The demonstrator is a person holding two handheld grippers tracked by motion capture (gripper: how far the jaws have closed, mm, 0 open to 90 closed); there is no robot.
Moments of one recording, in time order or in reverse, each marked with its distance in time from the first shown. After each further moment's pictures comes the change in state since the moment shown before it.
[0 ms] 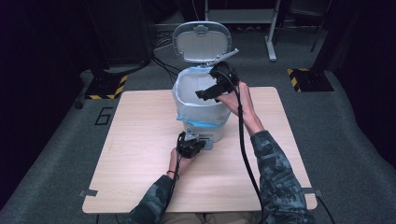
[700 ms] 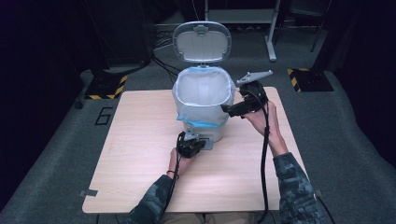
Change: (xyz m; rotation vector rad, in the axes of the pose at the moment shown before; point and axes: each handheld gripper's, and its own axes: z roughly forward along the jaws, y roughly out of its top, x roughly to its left) left arm 0.001 0.000 0.000 -0.006 -0.002 -0.011; right arm -0.015 -0.078 -0.046 -0.055 -0.078 0.043
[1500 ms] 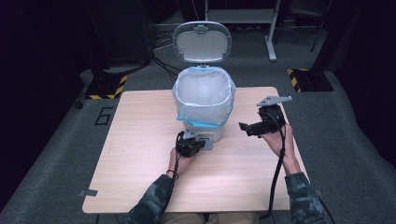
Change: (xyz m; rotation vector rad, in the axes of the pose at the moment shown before) left arm 0.004 0.000 0.000 0.003 -0.023 -0.027; right arm -0.016 -0.083 -0.015 0.025 -0.059 0.089
